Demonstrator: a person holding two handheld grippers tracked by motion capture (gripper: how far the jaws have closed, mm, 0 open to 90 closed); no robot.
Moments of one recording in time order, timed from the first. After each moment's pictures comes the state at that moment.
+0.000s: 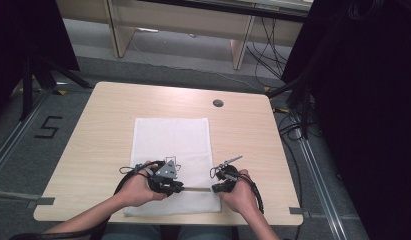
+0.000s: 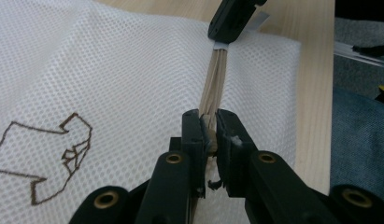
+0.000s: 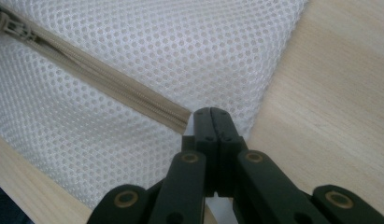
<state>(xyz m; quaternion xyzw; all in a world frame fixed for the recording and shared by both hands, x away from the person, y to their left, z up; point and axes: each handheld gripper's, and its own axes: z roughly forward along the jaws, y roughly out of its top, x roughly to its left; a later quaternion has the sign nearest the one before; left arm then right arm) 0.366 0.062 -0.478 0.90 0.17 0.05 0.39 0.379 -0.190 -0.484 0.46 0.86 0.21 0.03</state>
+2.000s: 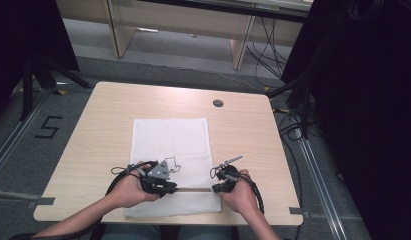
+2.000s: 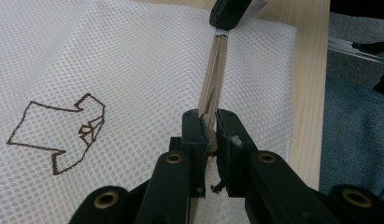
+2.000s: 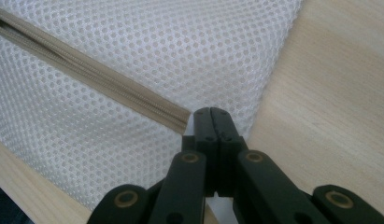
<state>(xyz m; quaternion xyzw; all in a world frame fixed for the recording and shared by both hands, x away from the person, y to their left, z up) 0.361 0.079 -0.475 0.90 0.17 0.05 0.39 0.379 -0.190 -0.483 0.46 0.86 0.21 0.03</state>
